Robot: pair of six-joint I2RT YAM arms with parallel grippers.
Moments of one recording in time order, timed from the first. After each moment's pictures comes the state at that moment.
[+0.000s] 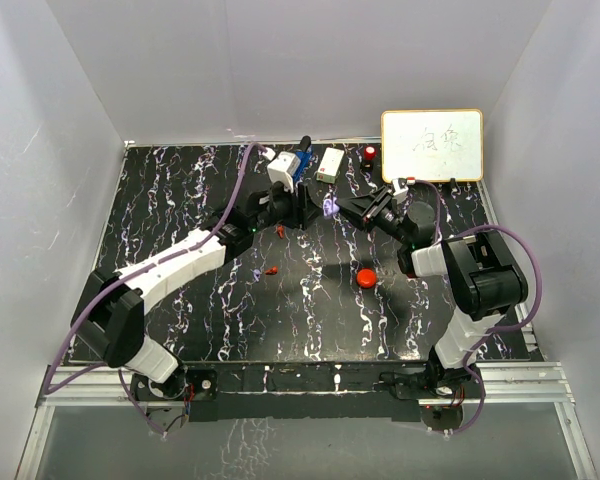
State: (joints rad) left arm -0.68 1.50 1.08 0.10 0.18 -0.36; right arm 0.18 1.76 0.62 1.22 -0.65 1.48
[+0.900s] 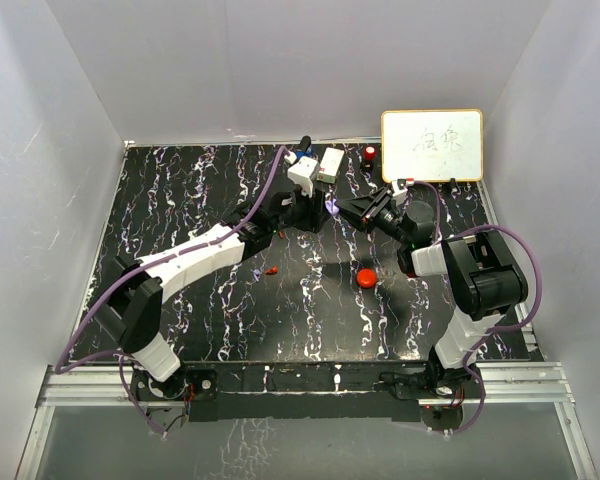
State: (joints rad) left arm -0.75 1.62 1.18 0.04 0.02 -0.25; right arm 0.18 1.75 0.63 1.17 -0.65 1.46
